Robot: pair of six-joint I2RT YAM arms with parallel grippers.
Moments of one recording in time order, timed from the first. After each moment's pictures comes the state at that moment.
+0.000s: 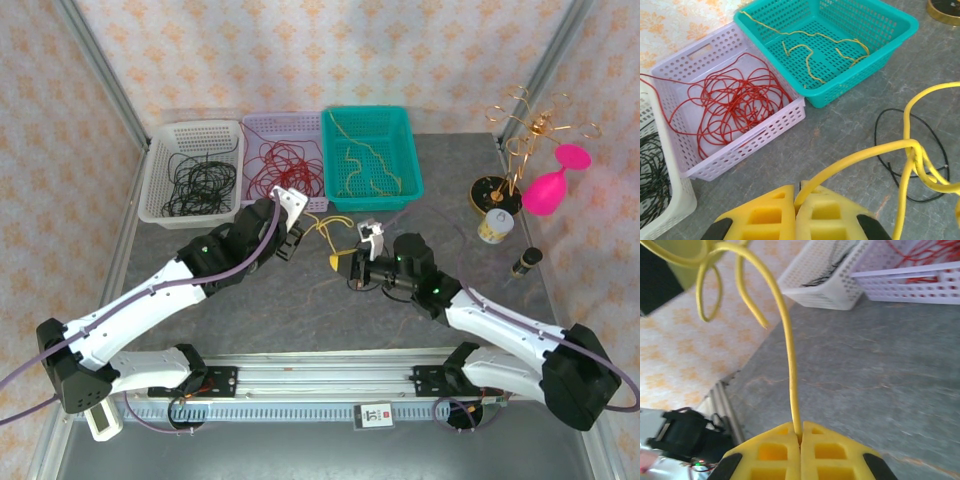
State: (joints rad) left arm -0.79 1.17 1.15 -0.59 -0.39 -0.06; right arm 0.71 1.04 0.52 0.21 -0.39 0.55
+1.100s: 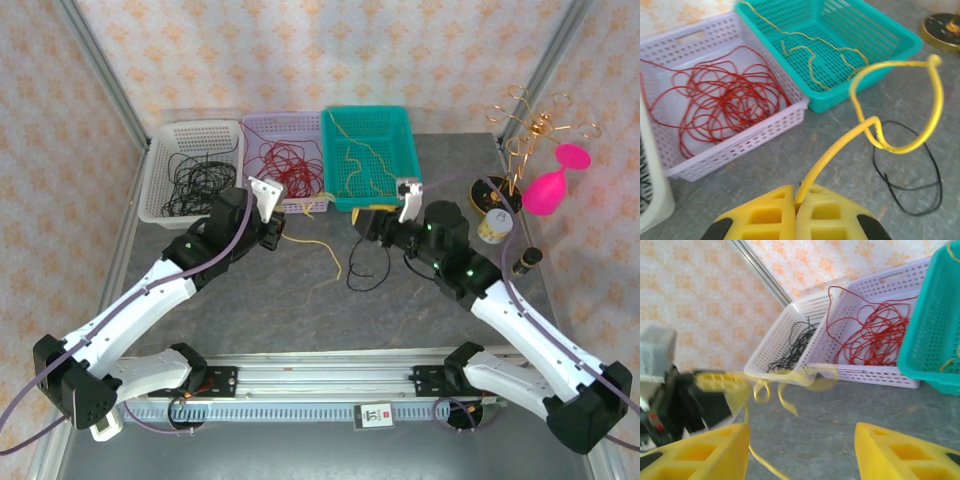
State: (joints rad) left arm -0.58 1.11 1.02 -0.46 -0.10 -0.06; right arm 0.59 0.98 0.87 -0.12 -0.23 0.60
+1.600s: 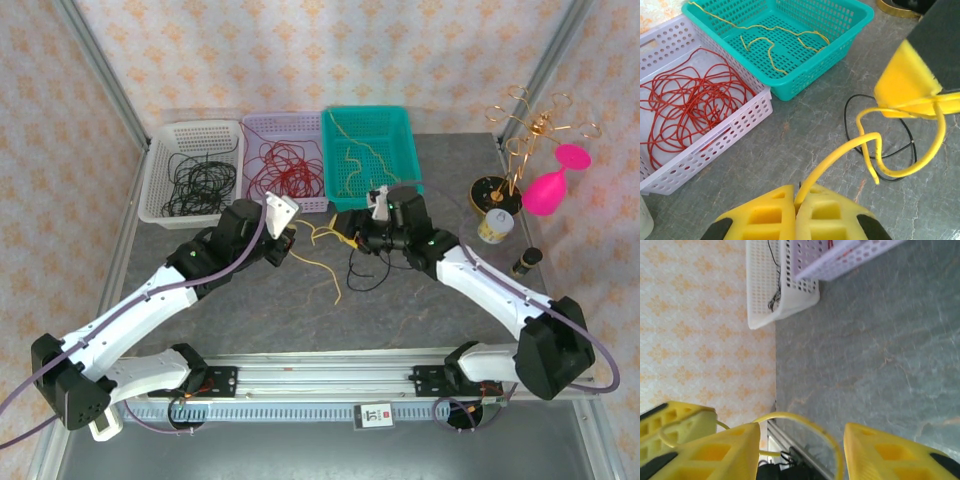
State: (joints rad) left arm -0.65 1.09 0.99 -0.47 -0.07 0.05; right arm 0.55 1.28 0.88 -0.11 -0.55 1.07
